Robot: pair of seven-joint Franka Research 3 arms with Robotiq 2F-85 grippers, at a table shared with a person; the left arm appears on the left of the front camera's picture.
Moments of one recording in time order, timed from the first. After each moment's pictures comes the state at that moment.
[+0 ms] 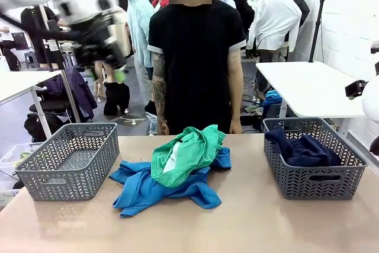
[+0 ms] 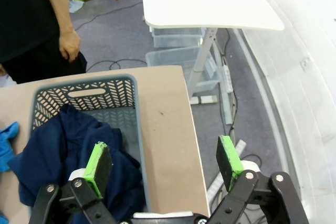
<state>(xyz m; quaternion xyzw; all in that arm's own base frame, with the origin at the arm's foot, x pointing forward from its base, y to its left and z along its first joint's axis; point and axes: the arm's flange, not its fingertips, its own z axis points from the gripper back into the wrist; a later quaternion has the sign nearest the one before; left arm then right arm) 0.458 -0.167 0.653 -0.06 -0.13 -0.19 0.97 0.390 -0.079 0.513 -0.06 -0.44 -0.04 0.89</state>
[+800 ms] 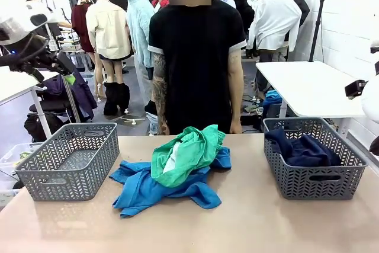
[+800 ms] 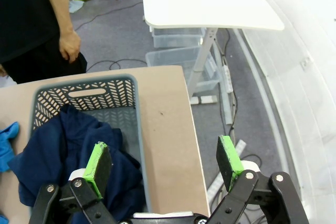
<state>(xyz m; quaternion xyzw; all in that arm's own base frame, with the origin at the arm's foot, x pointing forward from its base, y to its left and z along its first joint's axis) 0.414 -0.056 0.641 0.03 -0.28 -0.08 0.96 0.390 -0.078 0.513 -0.06 -0.44 -0.04 0.89</state>
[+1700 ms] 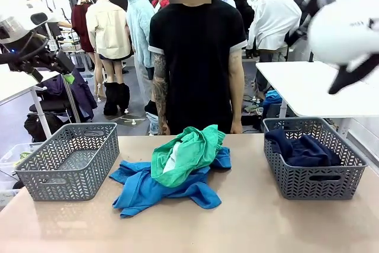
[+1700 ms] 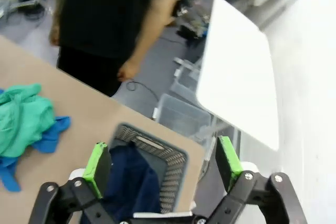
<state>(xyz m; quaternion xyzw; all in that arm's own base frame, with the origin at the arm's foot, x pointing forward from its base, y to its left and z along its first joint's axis) 0.415 -0.049 0.642 0.01 -0.28 -0.07 0.96 0.416 0.122 0.677 -0.12 -0.46 0.26 0.84</state>
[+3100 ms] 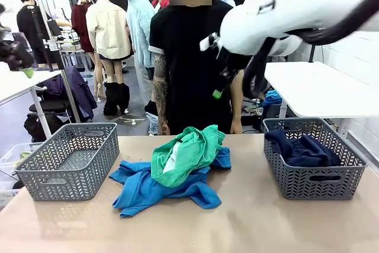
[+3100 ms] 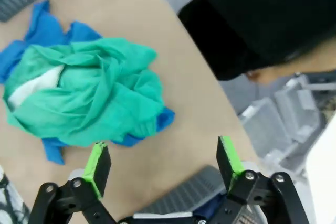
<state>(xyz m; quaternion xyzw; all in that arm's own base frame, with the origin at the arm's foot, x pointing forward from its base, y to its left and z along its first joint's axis) 0.368 0.032 0.665 0.04 -0.29 0.00 0.96 0.552 0.263 0.546 0.04 -0.24 0.50 0.83</state>
